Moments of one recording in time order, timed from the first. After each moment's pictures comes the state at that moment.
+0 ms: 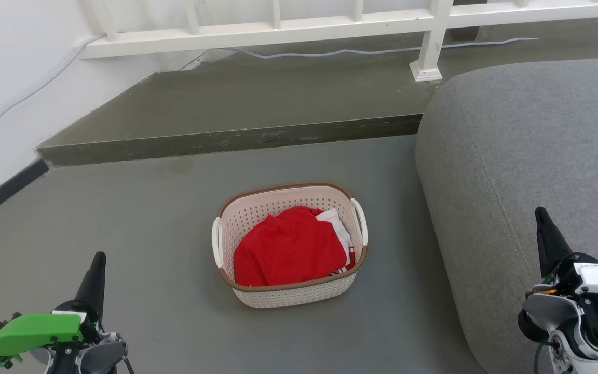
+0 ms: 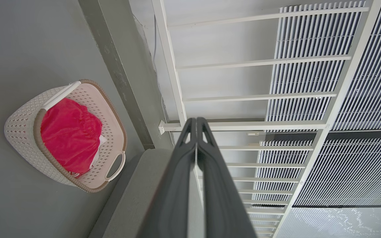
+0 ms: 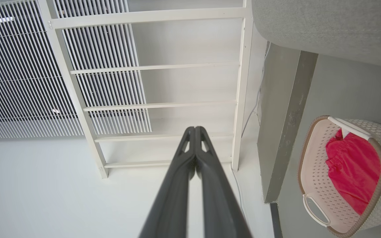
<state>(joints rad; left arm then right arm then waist) -0.06 0.04 0.09 0.28 -1.60 -0.12 0.11 -0.04 -0.12 -0.01 0.25 1.71 0.11 0.01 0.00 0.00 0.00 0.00</state>
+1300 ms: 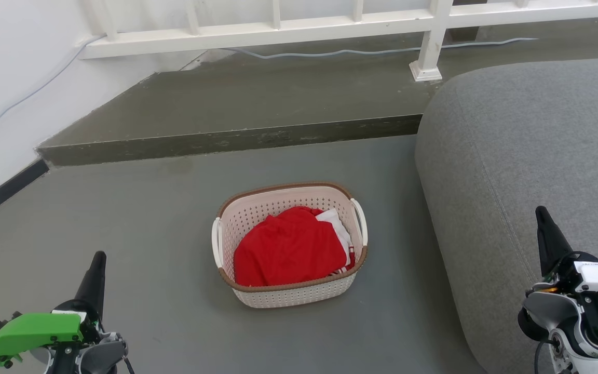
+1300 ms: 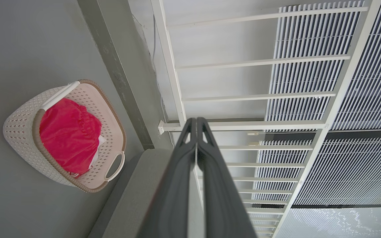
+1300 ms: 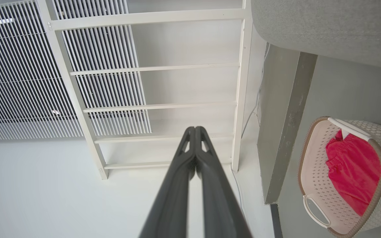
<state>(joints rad) -0.06 0.04 0.09 0.28 -1.60 -0.12 0.11 -0.05 -0.12 -0.02 0.27 1.71 0.11 0.01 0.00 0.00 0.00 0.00</state>
